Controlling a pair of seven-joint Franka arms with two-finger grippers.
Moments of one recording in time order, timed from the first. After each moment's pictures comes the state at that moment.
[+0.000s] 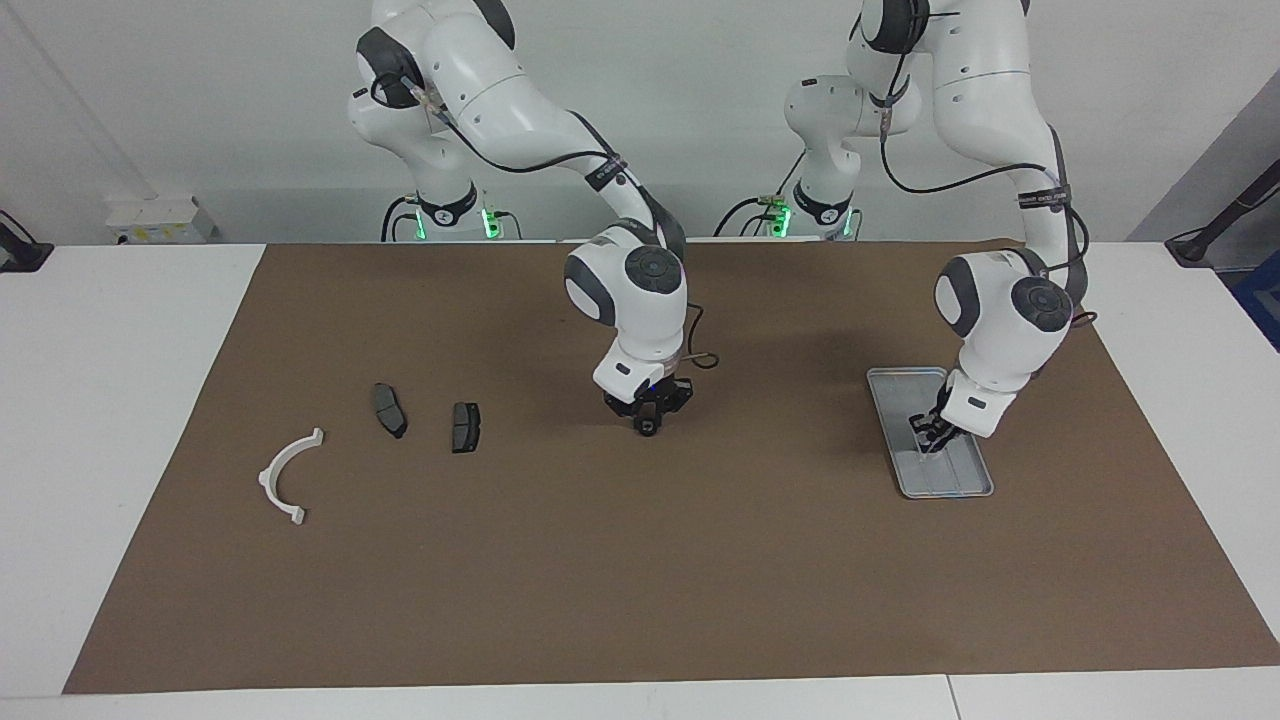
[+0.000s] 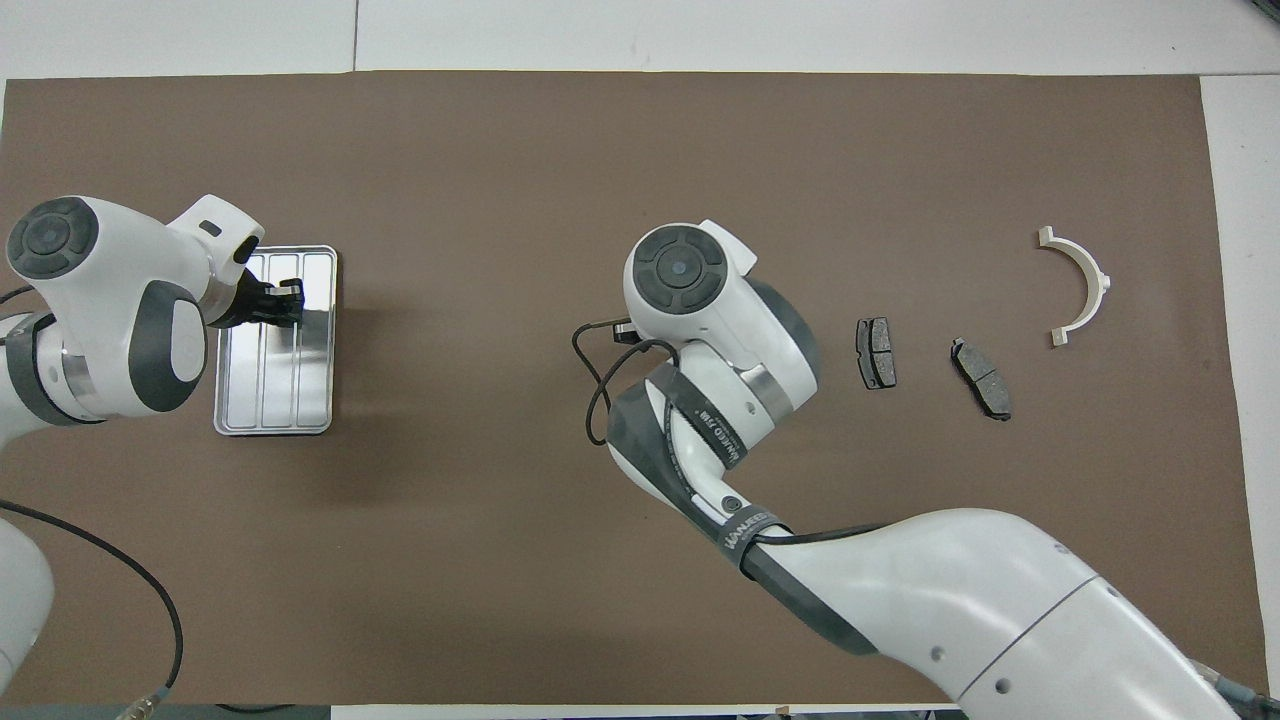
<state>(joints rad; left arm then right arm) -0.09 0.34 0.07 -1.97 -0.06 2.34 -0.13 0.34 0.52 0.21 -1.59 -0.18 2.09 0.55</state>
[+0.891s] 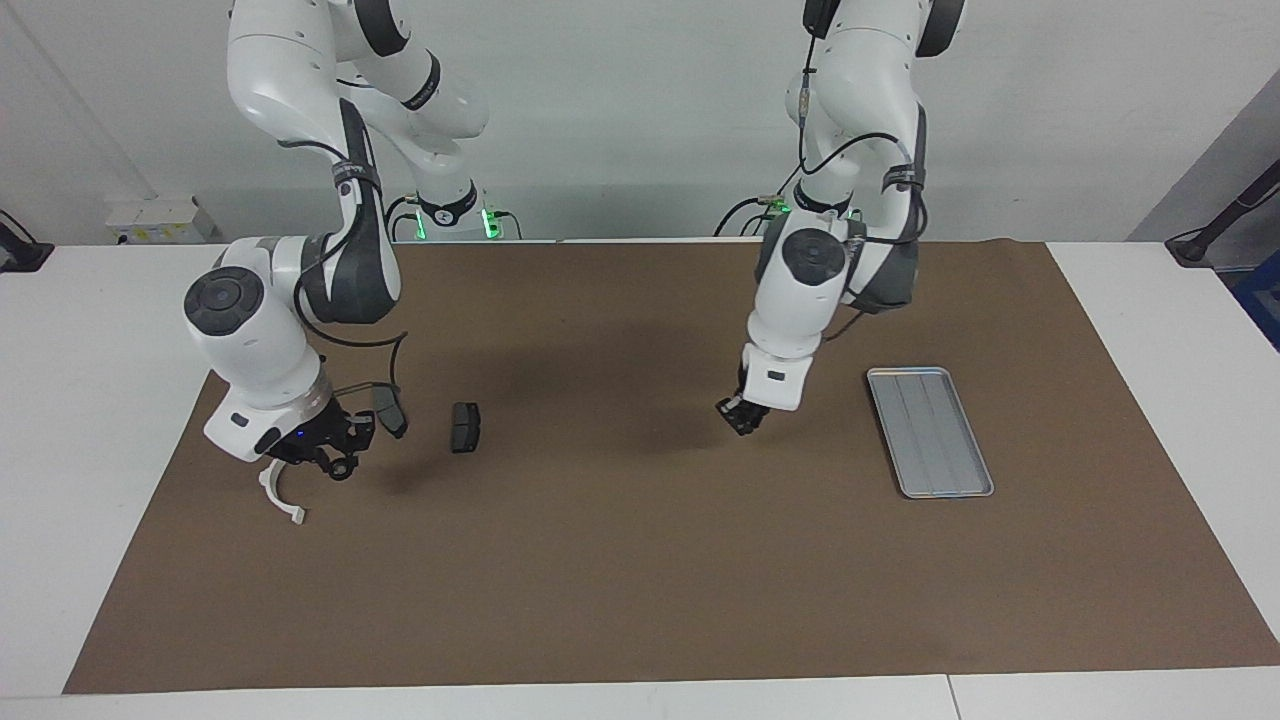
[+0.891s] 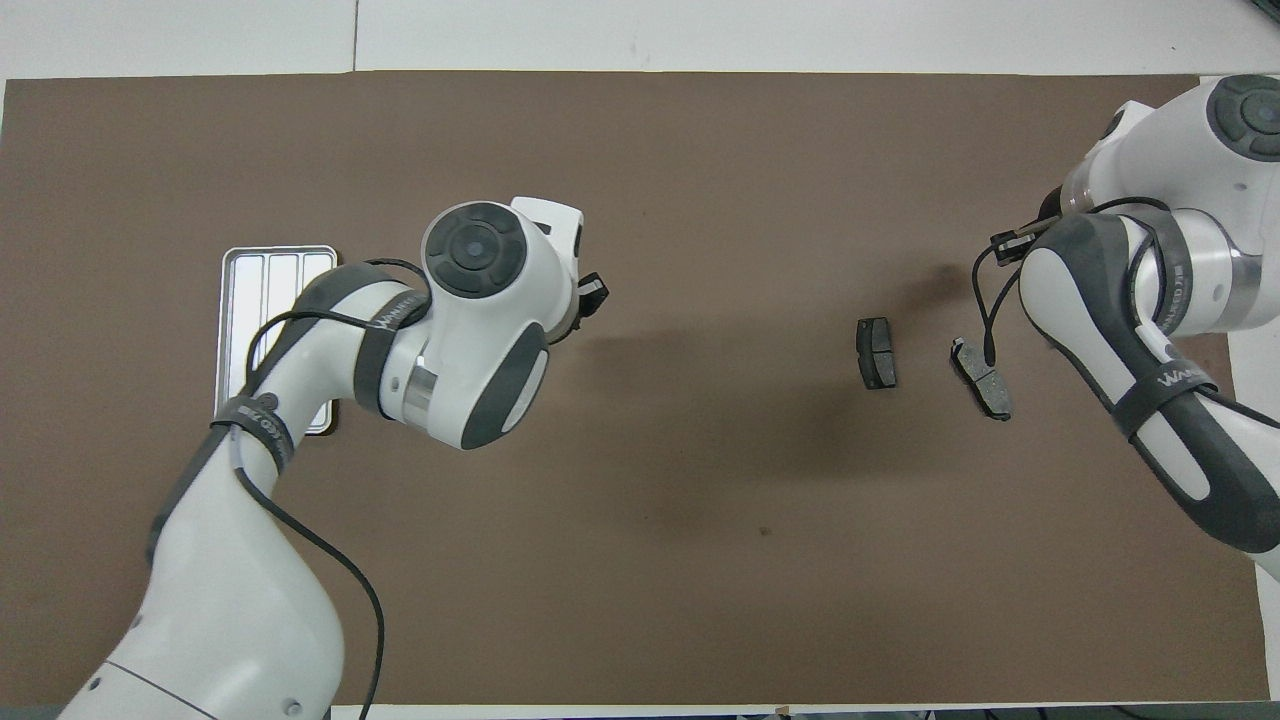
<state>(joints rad) -0.65 0.41 0.05 -1.73 -0.07 2.20 -1.03 -0.23 0.41 0.21 -1.72 -0.18 2.14 -0.19</state>
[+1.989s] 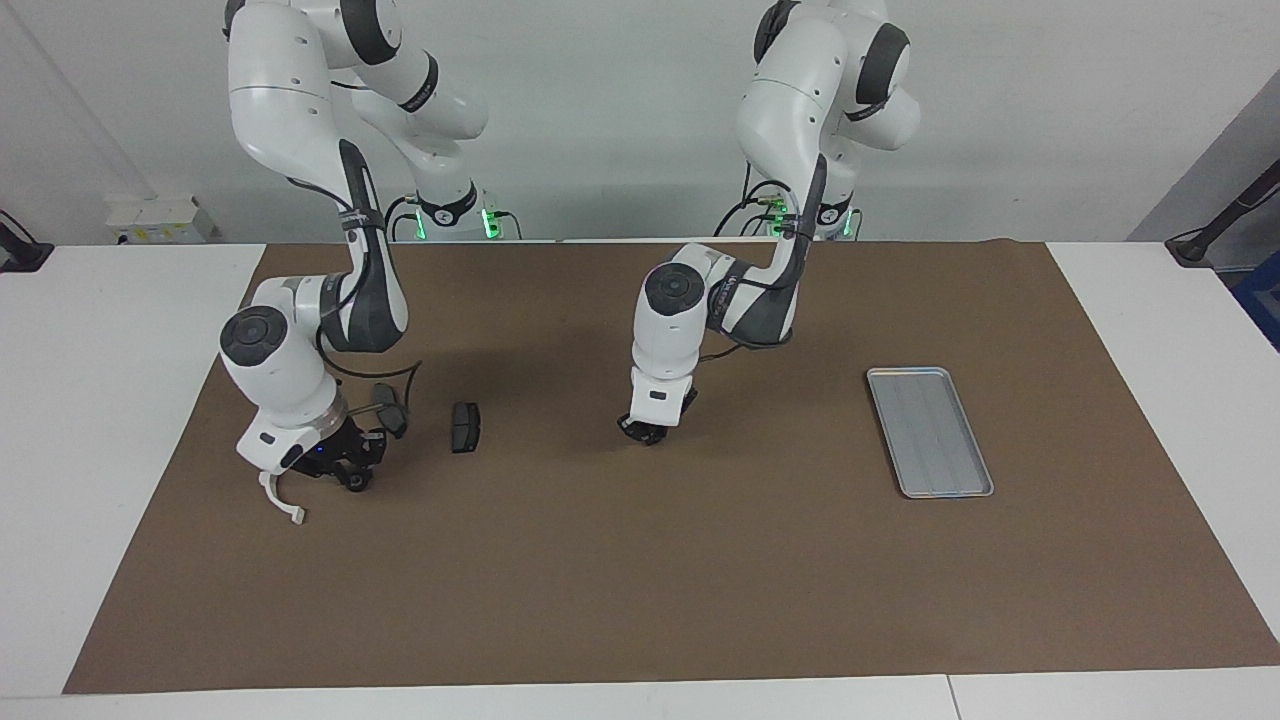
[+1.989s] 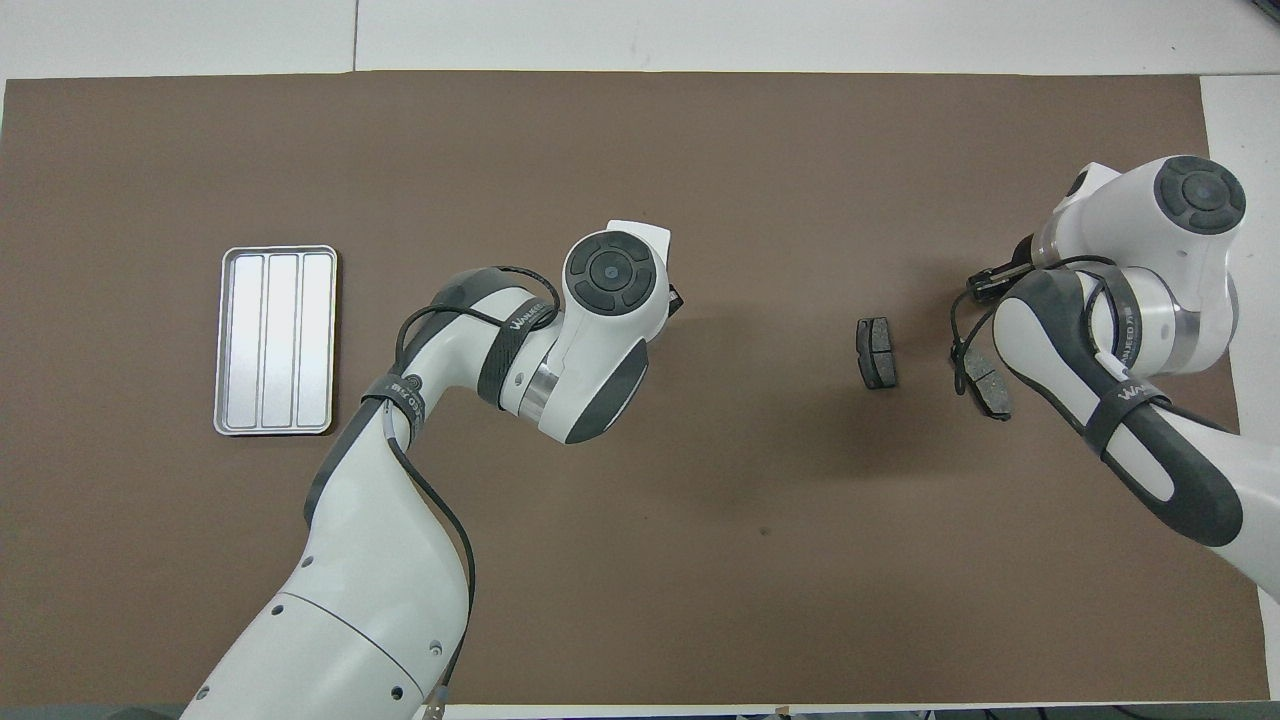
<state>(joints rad) -0.72 0.59 0.06 -1.58 -0.07 2.22 -1.14 -0.27 0.44 0.21 -1.86 -0.18 2.30 -0.20</state>
